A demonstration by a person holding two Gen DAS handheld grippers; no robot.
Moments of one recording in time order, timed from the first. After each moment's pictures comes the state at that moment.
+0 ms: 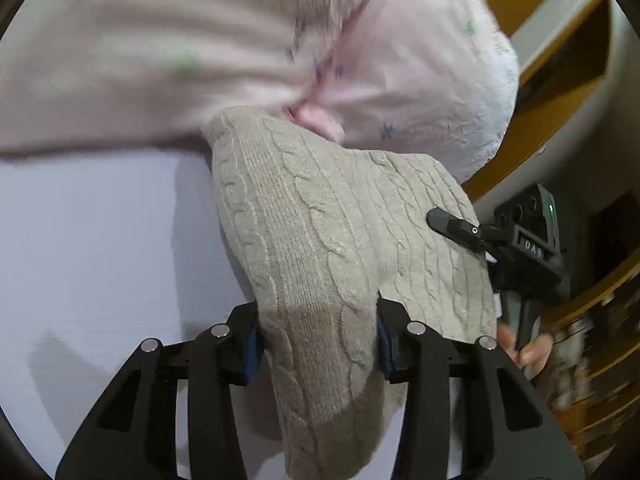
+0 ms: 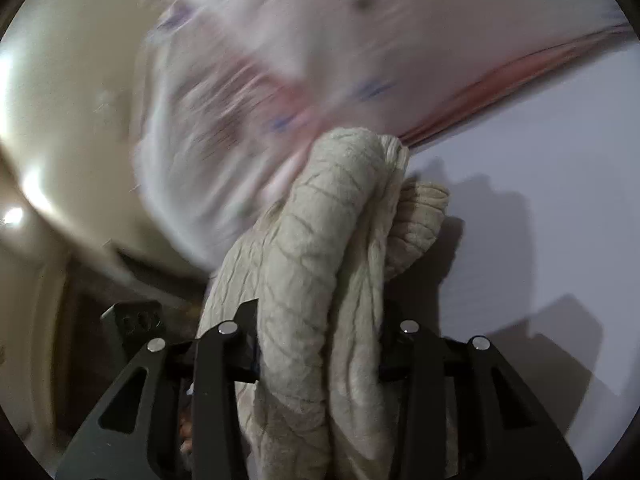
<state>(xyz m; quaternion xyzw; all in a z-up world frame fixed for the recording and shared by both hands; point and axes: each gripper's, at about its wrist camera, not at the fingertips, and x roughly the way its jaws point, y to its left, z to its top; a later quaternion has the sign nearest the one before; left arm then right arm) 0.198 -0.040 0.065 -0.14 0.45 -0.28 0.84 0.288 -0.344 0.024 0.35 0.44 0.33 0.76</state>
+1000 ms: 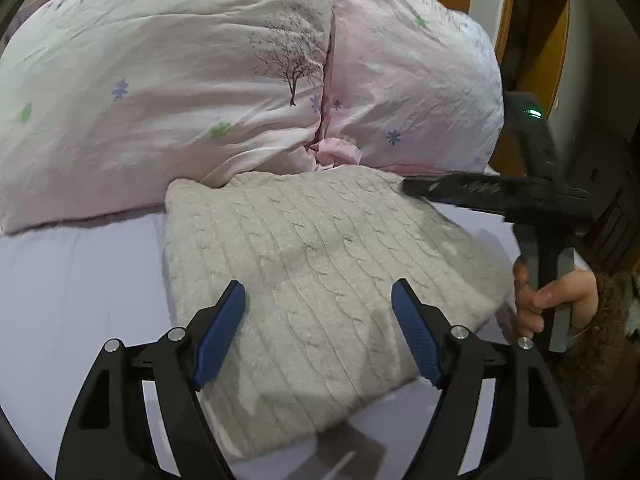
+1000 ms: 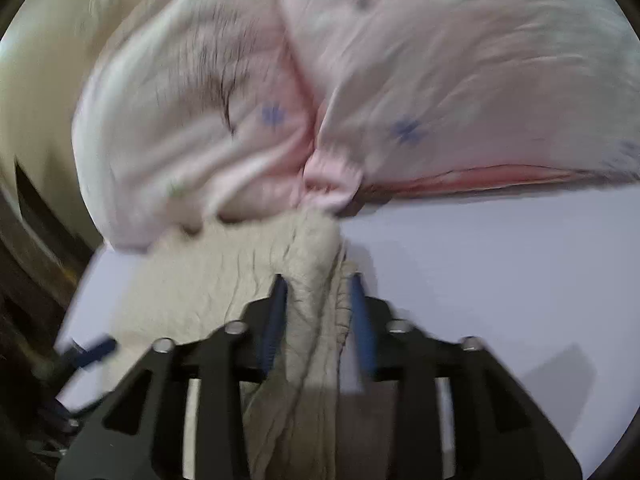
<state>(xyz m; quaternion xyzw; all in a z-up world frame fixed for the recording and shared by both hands) 0.141 -0.044 0.060 -0.02 0.34 -0.23 0.91 0.261 -0.324 0.063 0.18 0.36 0.17 0.90</state>
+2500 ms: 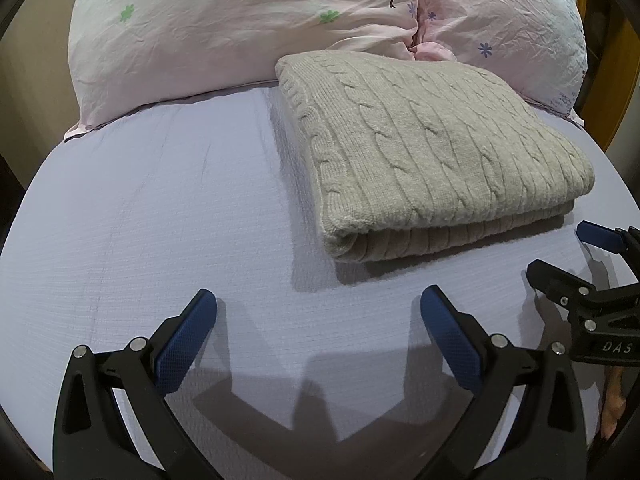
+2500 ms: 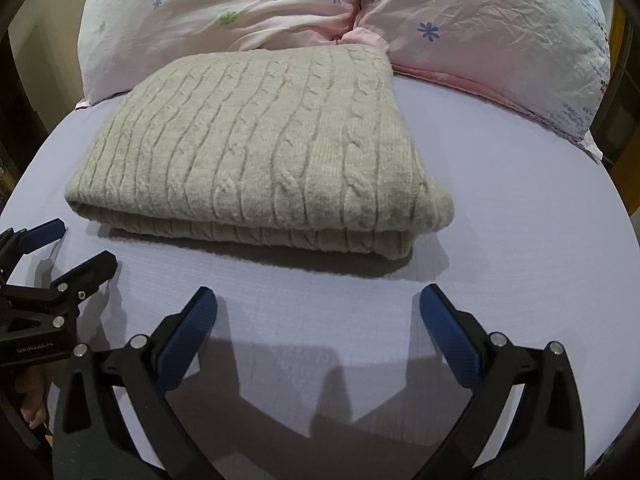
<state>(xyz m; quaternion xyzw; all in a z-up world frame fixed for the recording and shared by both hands) 0.088 -0.023 0.007 0.04 0.46 -0.05 0.89 0.145 -0.236 0.009 -0.03 0.48 0.08 0.87</state>
